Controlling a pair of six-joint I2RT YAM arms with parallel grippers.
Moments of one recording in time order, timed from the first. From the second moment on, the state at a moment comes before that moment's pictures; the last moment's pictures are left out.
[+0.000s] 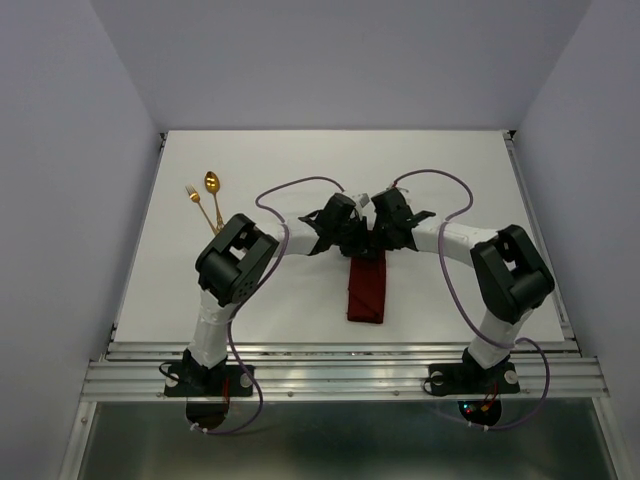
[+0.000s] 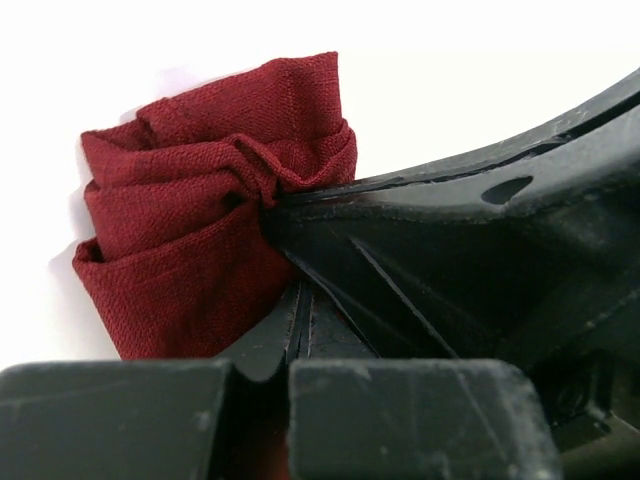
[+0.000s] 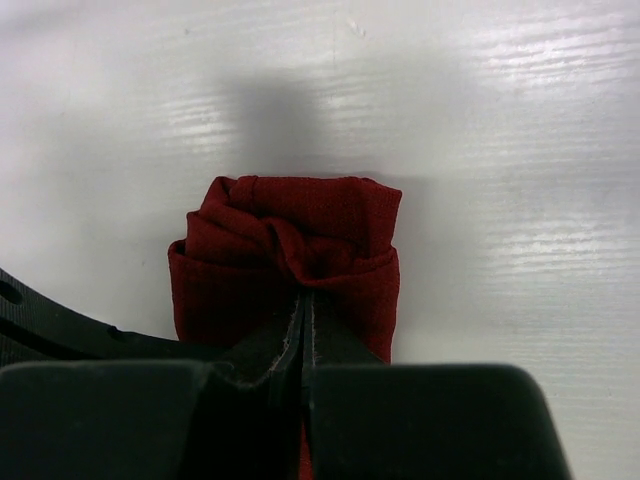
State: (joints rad) left arm -0.75 2.06 1.24 0.09 0.38 -0.69; right arm 0.54 1.75 1.04 -0.24 0.13 0.68
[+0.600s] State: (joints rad) left arm -0.70 2.02 1.34 -0.15 0.31 -0.52; right arm 0.52 1.86 1.22 -0.34 0.17 0.79
